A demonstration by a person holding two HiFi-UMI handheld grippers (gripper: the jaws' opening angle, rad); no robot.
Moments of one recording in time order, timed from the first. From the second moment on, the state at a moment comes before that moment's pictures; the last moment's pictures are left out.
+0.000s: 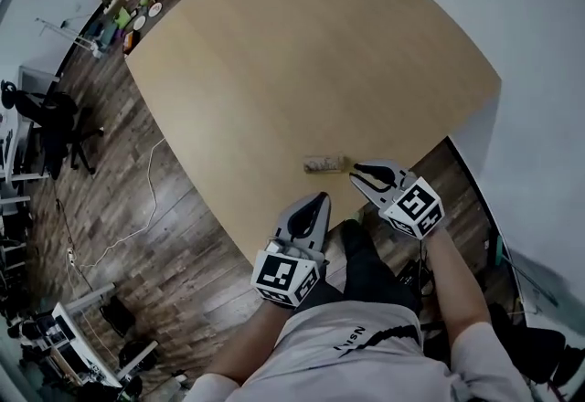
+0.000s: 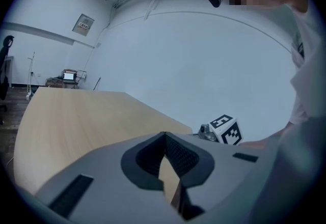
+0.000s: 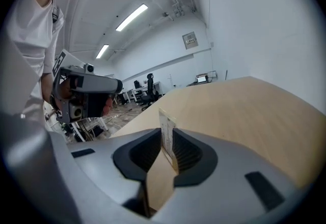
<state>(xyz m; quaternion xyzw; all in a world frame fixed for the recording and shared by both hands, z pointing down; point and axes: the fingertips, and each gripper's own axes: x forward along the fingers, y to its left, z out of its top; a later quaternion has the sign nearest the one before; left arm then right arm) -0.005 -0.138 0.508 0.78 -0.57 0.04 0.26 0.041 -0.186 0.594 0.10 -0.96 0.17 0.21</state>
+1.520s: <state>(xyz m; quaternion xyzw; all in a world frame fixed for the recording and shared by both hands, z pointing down) -0.010 -0.131 0.576 0.74 -0.60 0.07 0.30 -0.004 -0.186 0.617 -0.05 -0.98 0.11 0.17</state>
